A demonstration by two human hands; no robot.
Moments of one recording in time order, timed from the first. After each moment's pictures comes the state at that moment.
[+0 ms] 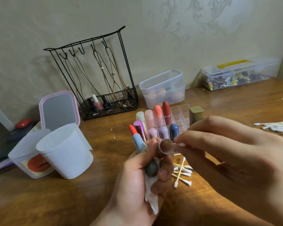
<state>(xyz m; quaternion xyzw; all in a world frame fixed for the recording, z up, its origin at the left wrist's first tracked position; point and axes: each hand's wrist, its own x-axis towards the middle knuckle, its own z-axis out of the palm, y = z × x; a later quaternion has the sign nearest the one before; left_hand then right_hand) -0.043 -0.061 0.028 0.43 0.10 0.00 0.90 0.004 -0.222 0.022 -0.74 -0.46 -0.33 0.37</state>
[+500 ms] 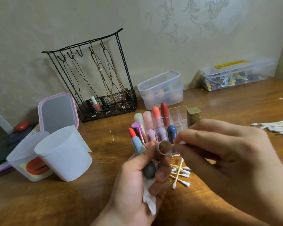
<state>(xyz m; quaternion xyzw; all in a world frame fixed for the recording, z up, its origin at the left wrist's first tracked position) -0.040 -0.068 0.036 0.41 0.10 -0.01 0.90 -0.001 -0.220 0.041 -0.75 -0.41 -0.36 0.38</state>
